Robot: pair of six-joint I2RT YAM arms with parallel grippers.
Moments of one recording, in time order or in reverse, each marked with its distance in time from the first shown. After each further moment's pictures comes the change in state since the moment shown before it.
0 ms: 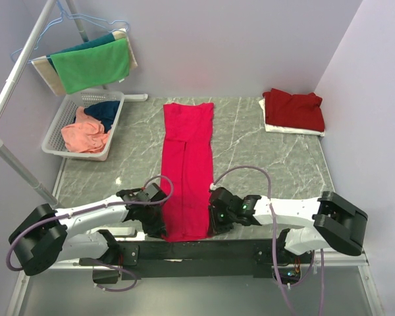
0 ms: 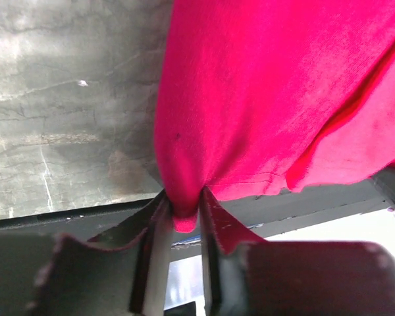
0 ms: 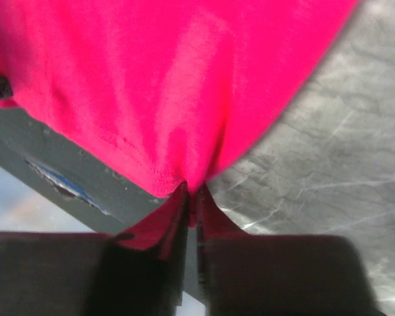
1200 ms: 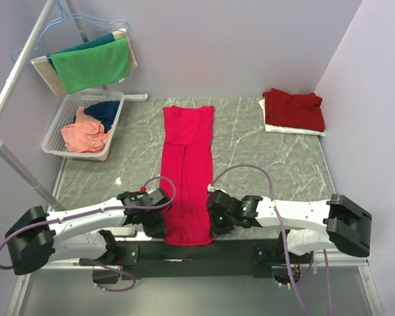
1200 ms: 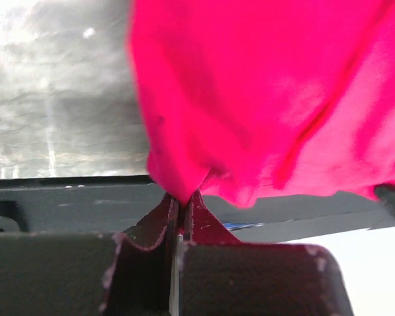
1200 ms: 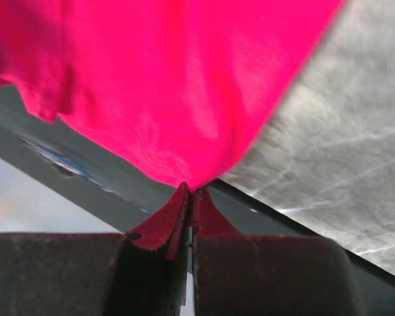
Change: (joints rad) left arm -0.156 -0.069 0.053 -0.113 -0.154 -0.146; right arm 0.089 -0.051 0.069 -0.166 0.086 -0.005
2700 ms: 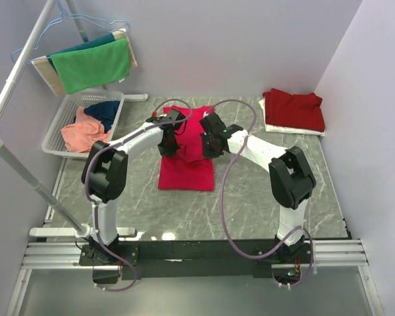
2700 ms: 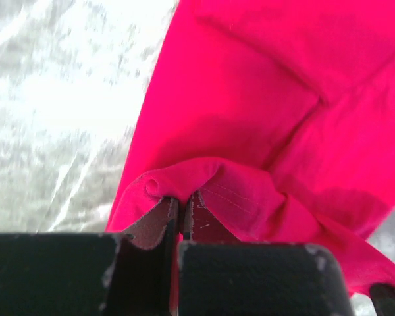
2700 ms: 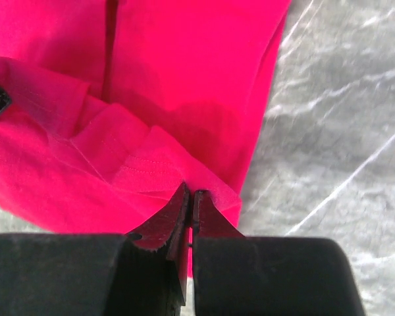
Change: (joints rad) left arm 0.474 0.860 0.999 -0.063 -0.343 0.440; right arm -0.539 0.625 0.839 -0.126 0.145 -0.446
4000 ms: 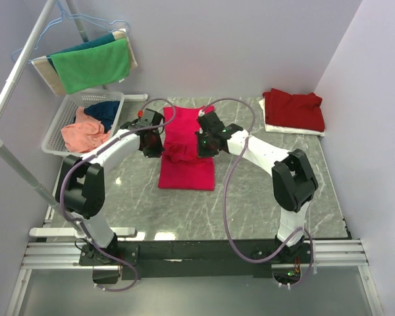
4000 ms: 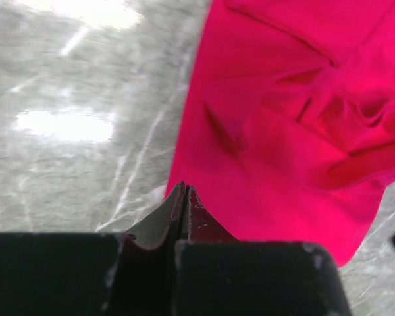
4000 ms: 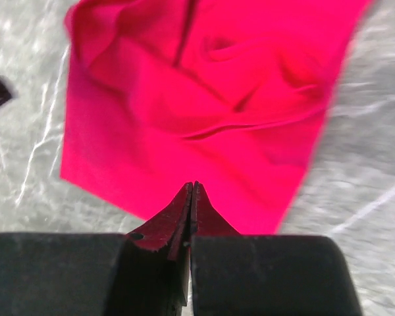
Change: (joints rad) left arm 0.135 -0.240 -0.224 0.127 0.159 0.220; right arm 0.008 -0.026 0.031 0.008 -0.095 0.025
